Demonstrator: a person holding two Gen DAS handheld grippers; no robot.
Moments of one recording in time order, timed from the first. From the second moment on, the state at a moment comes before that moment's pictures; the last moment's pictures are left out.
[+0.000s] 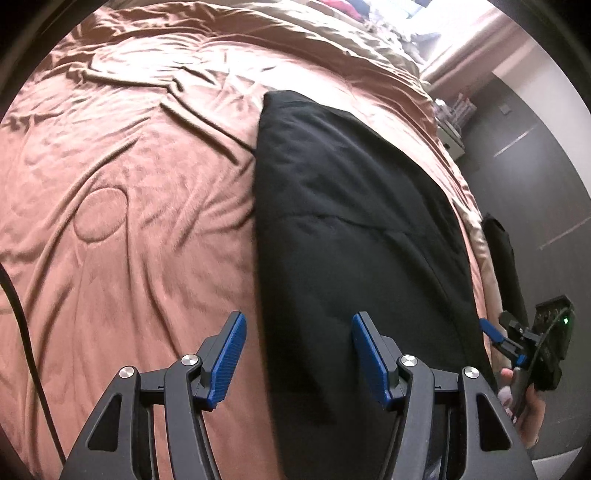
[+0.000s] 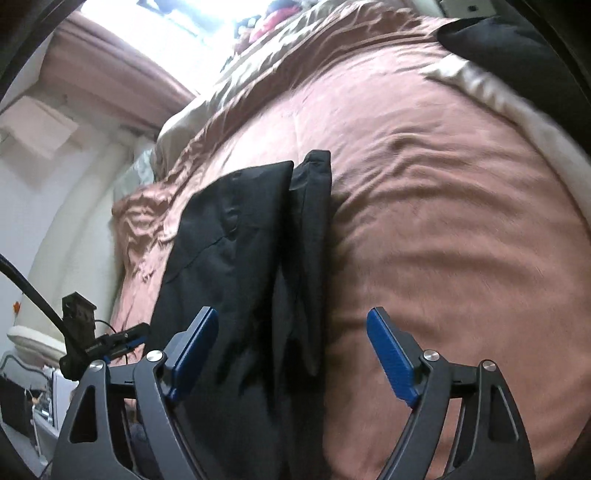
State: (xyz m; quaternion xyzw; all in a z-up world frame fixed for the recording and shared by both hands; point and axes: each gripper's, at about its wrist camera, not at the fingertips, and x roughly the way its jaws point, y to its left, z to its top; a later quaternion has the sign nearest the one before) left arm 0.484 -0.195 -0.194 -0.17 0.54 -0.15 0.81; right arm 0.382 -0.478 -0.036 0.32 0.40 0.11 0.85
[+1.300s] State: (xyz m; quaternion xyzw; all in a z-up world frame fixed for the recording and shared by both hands) left arm 0.568 -0.209 -0.196 -0.20 0.51 -0.11 0.83; right arm 0.529 -0.442 -0.043 0.31 0.43 0.24 0.81
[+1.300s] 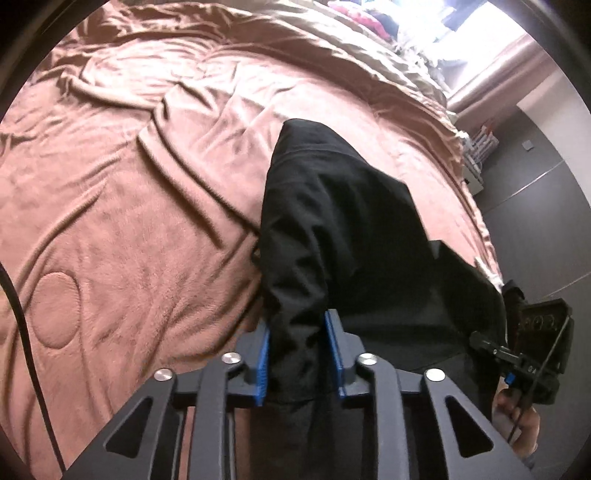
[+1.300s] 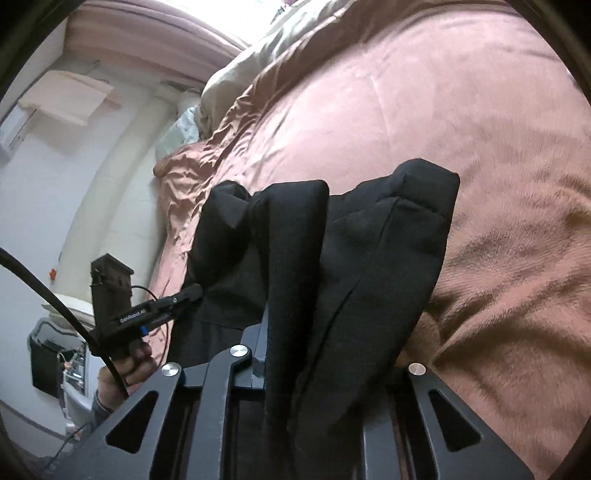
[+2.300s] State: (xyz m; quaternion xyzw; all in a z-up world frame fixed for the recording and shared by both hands) left arm 0.416 -0.170 -0.014 -0.21 0.35 -0.18 0.89; right arm 0.344 -0.339 0.077 0.22 0.28 0.27 0.90
